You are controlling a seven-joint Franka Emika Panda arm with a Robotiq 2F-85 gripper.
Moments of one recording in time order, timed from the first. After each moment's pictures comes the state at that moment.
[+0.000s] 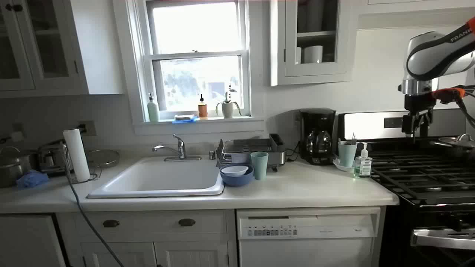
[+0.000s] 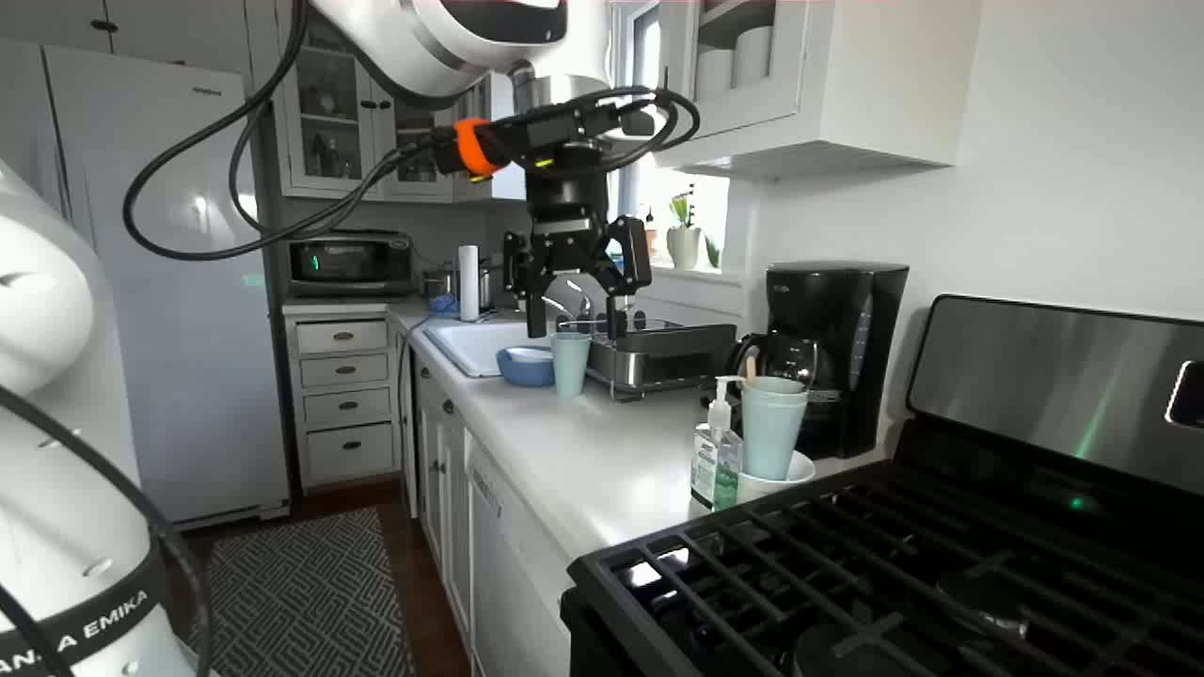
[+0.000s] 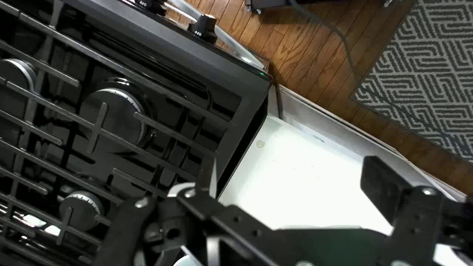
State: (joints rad) arm -0.25 -0.57 -0.25 -2.57 -0.32 2.03 -0.25
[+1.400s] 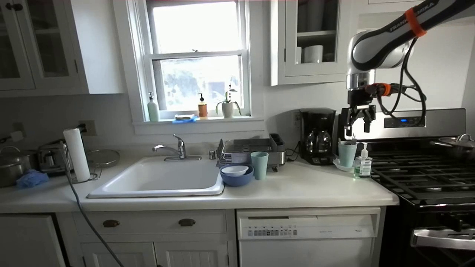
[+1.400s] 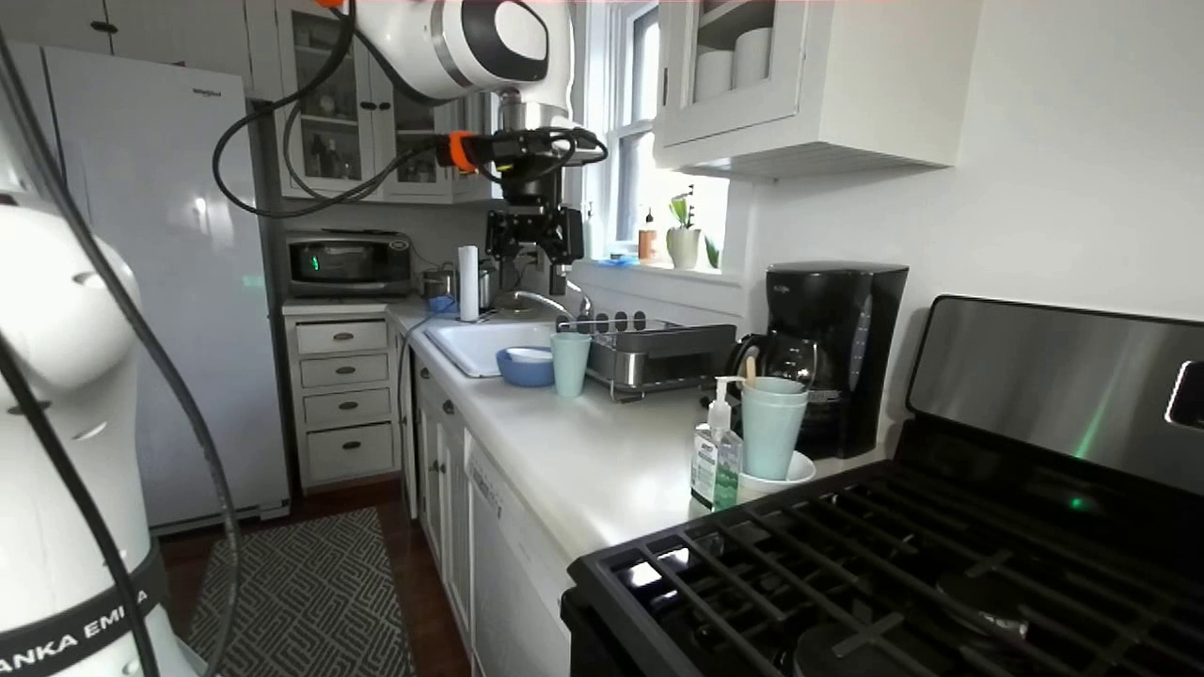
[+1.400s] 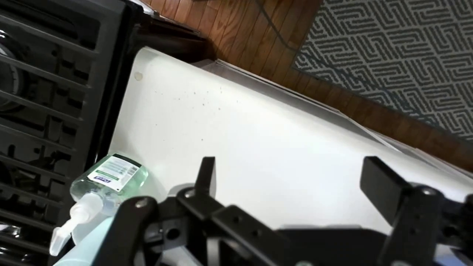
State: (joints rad) arm -0.07 -0.30 -0.07 -2.30 -0.07 1.98 0.07
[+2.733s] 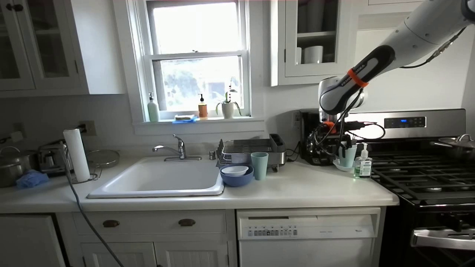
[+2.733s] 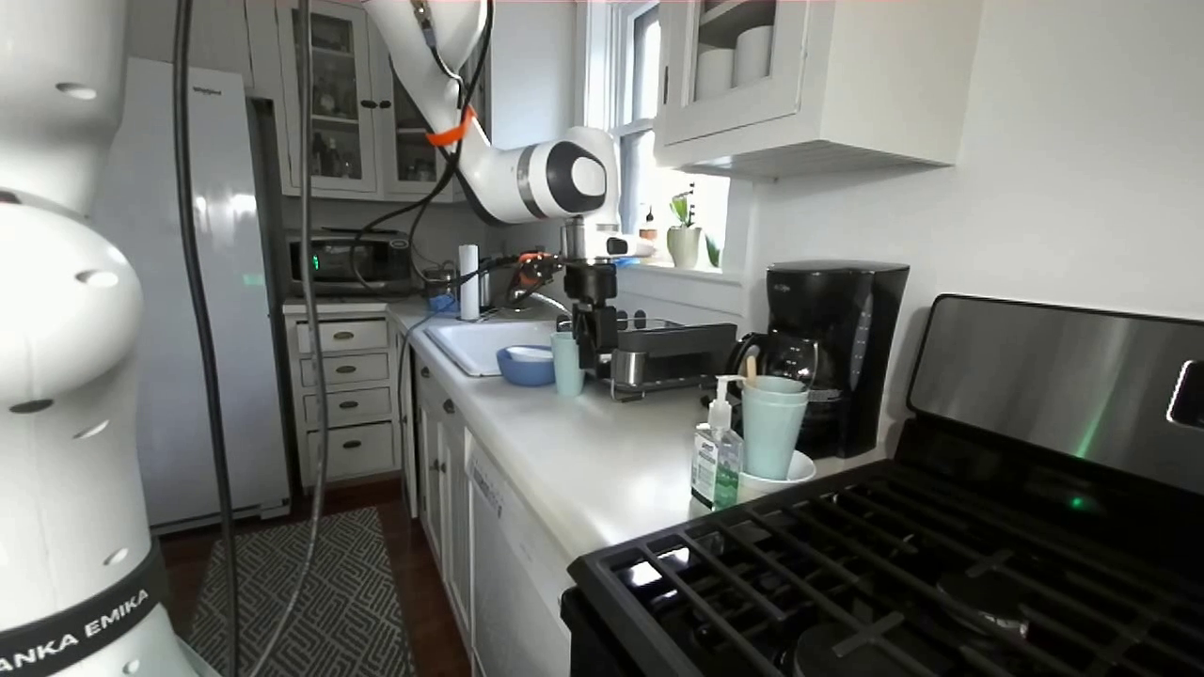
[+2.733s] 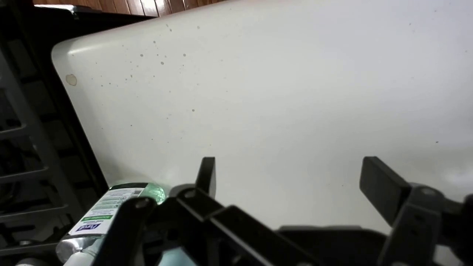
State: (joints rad) arm -0.07 0.18 -0.08 -2.09 -0.14 2.25 0.71
